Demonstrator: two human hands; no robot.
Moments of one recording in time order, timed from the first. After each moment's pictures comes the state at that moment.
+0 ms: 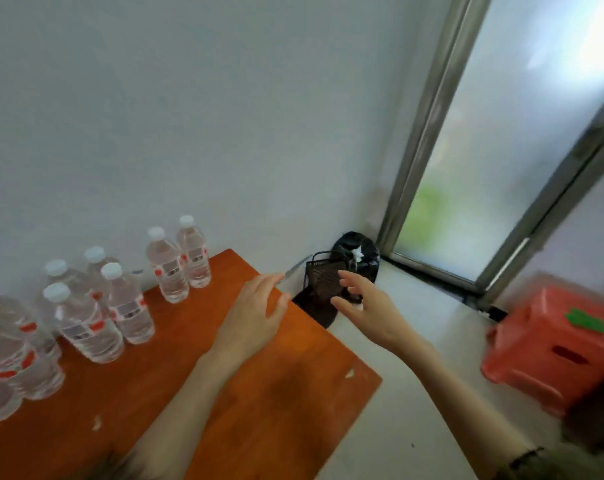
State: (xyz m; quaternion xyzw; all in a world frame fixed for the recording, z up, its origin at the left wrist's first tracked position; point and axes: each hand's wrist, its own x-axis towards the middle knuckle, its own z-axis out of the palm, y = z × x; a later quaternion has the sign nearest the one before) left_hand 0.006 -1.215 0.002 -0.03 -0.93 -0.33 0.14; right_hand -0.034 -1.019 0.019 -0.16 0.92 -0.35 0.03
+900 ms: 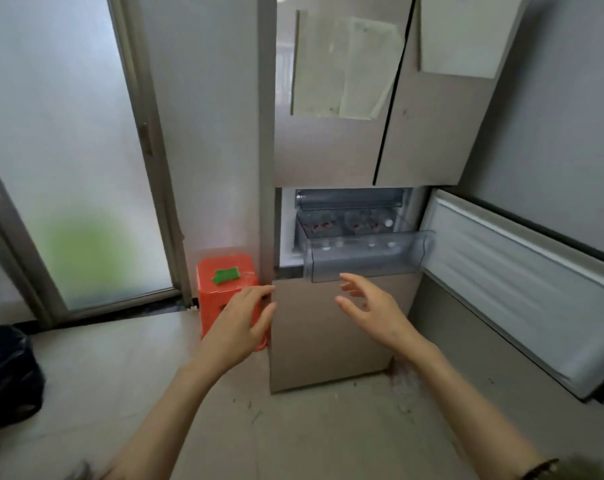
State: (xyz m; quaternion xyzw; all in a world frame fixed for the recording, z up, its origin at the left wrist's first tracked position) left_hand 0.075 -0.489 0.010 -0.50 -0.78 -0.38 0.00; right_hand 0.243 -0.333 0.049 0.27 0.89 -0.33 -0.19
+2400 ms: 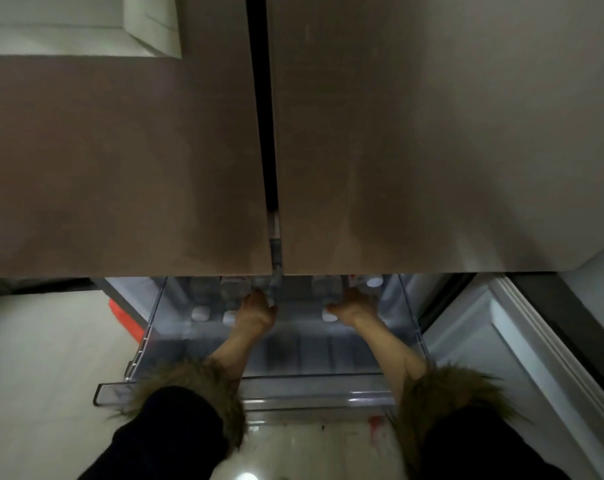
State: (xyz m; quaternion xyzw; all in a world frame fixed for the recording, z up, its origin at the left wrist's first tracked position) left_hand -0.103 0.136 -0.130 -0.20 -0.93 -0.20 -0.24; right_hand 0.003 0.273 -0.105 0.41 0.85 -0.31 0.12
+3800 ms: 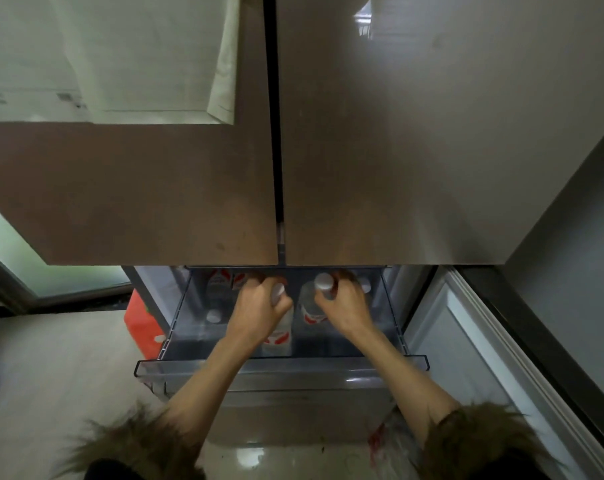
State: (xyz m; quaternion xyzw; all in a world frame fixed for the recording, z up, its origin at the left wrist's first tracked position) left_hand -0.032 0.086 -0.019 -0.33 -0.89 -0.31 -0.03; right_hand 0.053 0.218 -0.023 0.29 0.87 -0.36 -0.18
